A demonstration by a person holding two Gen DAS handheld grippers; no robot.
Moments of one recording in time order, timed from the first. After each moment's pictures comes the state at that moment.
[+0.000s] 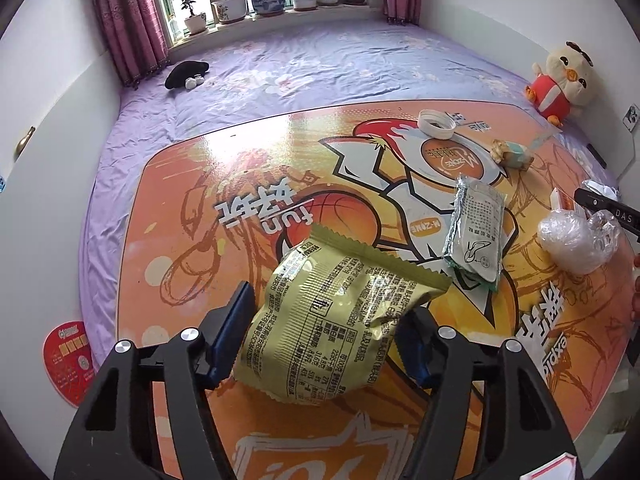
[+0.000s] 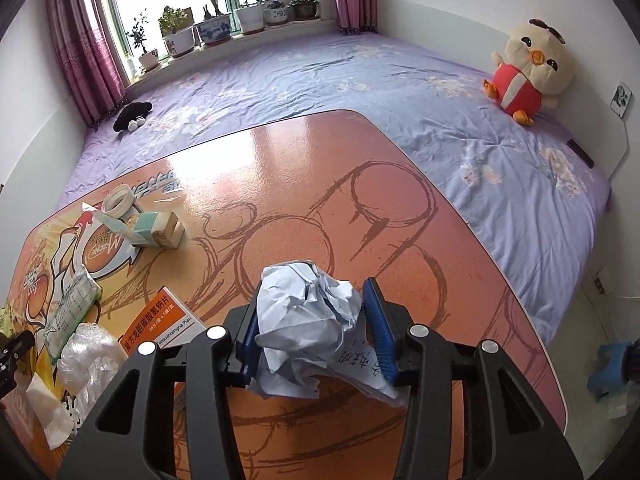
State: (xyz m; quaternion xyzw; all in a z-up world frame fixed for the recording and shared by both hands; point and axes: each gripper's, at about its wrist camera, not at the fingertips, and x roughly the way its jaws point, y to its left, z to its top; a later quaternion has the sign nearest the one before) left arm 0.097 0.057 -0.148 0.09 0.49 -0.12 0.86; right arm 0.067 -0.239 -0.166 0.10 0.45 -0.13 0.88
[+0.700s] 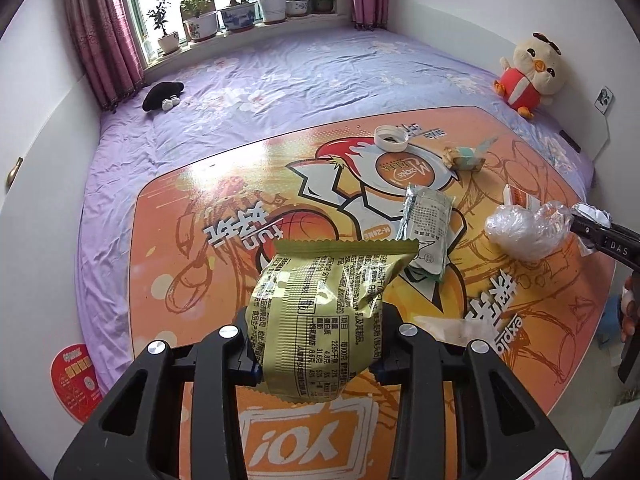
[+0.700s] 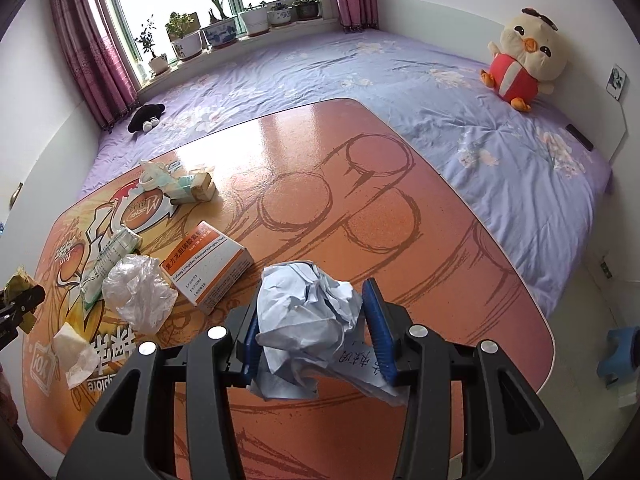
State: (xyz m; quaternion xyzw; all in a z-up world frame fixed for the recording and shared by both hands) left arm 0.081 0.044 -0.116 0.11 0.47 -0.18 0.86; right arm 0.009 -0.231 -0.148 0.13 0.45 -0.12 0.88
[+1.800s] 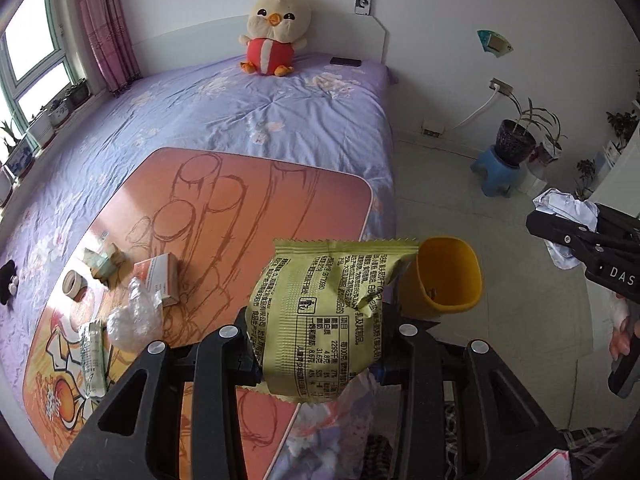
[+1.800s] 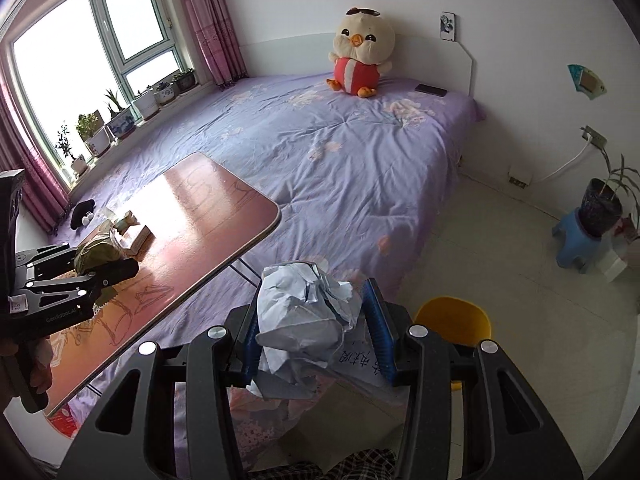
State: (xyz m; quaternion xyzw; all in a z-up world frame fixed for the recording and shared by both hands) left arm -0.062 -0.177 -0.089 0.27 0.39 -0.51 0.72; right arm -0.246 -0.280 -0.098 0.23 0.35 -0.32 0.85
